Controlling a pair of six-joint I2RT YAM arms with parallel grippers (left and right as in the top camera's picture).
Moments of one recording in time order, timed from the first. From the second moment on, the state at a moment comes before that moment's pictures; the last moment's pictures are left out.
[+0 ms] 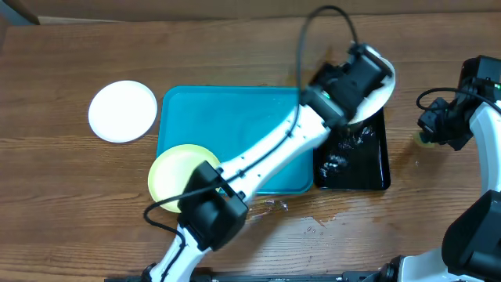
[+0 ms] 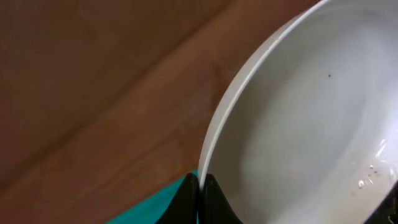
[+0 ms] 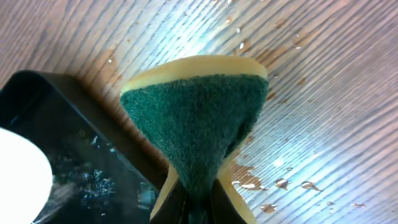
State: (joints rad) left arm -0.89 2.21 2.10 -0.68 -0.60 0.01; right arm -0.31 1.69 1.38 -1.06 -0.01 0.46
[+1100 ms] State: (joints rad) left arm -0.92 2.21 2.10 -0.80 -0.79 0.05; right arm -0.31 1.69 1.38 -1.06 -0.13 0.44
